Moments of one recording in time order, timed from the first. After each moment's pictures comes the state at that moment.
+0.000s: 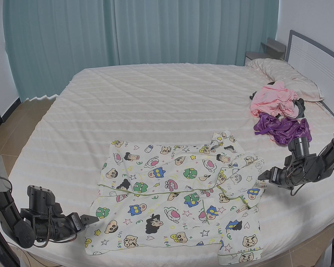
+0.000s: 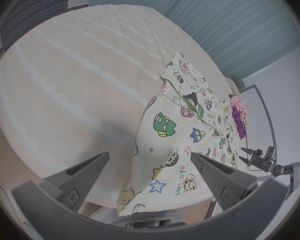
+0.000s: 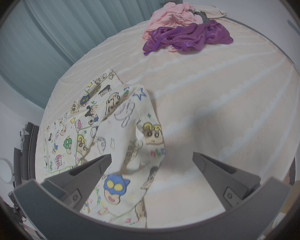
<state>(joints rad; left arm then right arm) -0.10 1.91 -0.05 -0.99 -0.22 -0.66 0.02 2.04 -0.76 -0.38 0.06 0.41</state>
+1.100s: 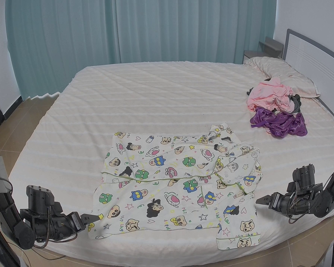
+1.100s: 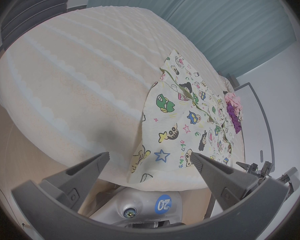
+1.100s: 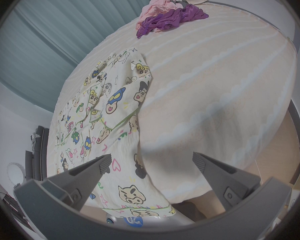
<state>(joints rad) -0.10 1.91 -0.03 -1.05 -0.24 -0.65 0.11 1.95 -0.30 -0.77 0.08 0.58</state>
